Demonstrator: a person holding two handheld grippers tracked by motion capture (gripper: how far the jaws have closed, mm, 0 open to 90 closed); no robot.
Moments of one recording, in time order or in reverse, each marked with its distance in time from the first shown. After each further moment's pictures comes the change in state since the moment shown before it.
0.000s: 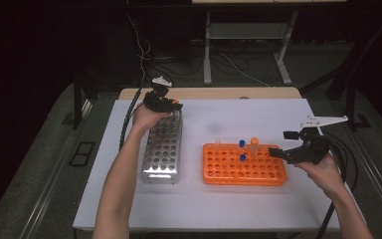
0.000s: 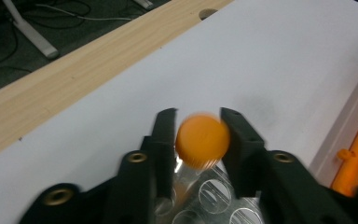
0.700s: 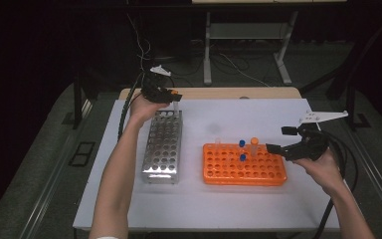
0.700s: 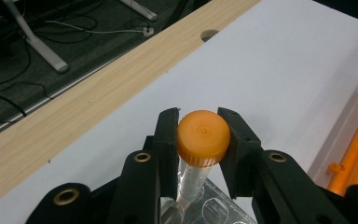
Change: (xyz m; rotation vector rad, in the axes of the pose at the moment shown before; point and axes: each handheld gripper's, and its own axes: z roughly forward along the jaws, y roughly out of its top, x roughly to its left) left arm -0.001 0.028 -0.019 -0.020 0.019 0.047; right arm 0.010 0.015 -0.003 -0.021 0.003 -0.023
